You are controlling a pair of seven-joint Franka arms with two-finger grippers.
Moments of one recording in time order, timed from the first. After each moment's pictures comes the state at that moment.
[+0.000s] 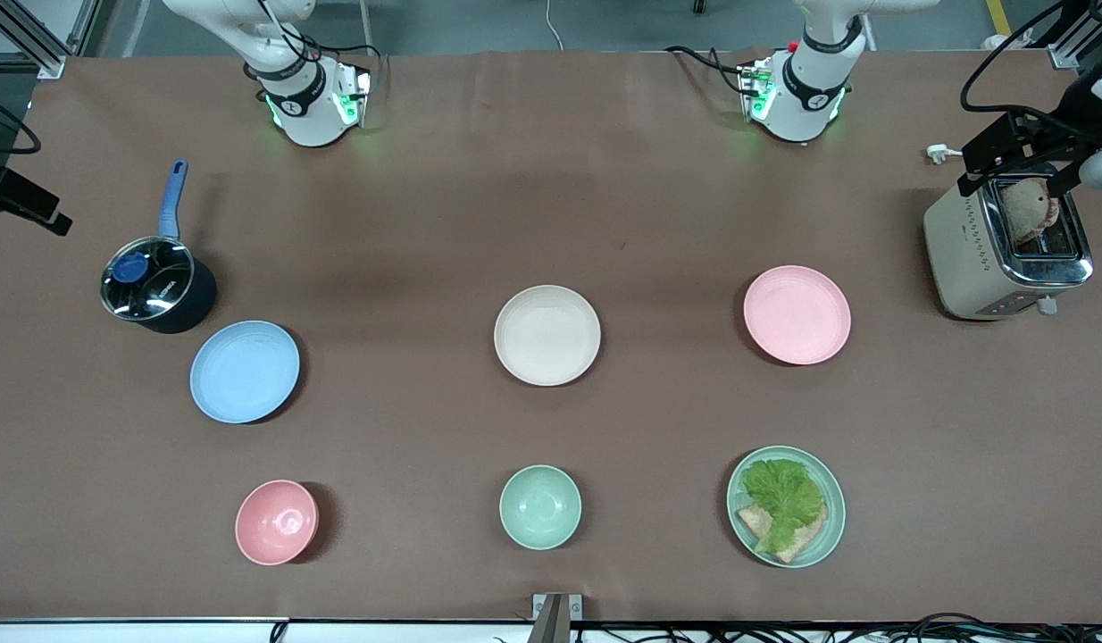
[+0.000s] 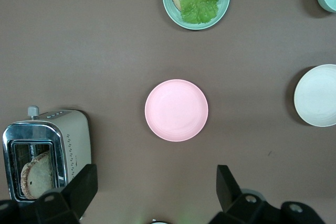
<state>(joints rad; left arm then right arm) -0.07 -0.05 -0.04 -1.48 -0.01 1.45 -0.06 -0.06 -0.05 -0.05 -1.56 0.00 1.52 0.08</state>
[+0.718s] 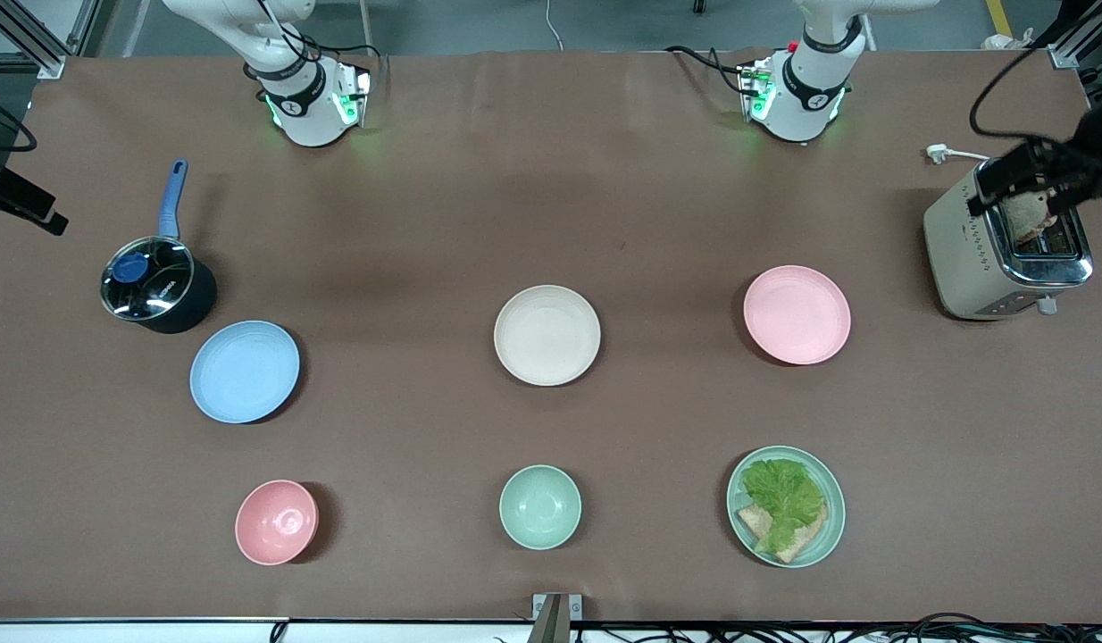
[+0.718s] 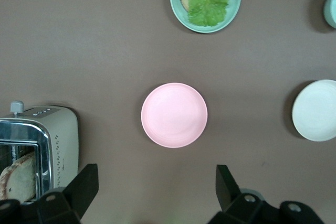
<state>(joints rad) -0.07 -0.03 0.07 -1.60 -0.09 1.58 -0.05 -0.06 -0.05 -0.05 -1.56 0.00 1.52 0.08</state>
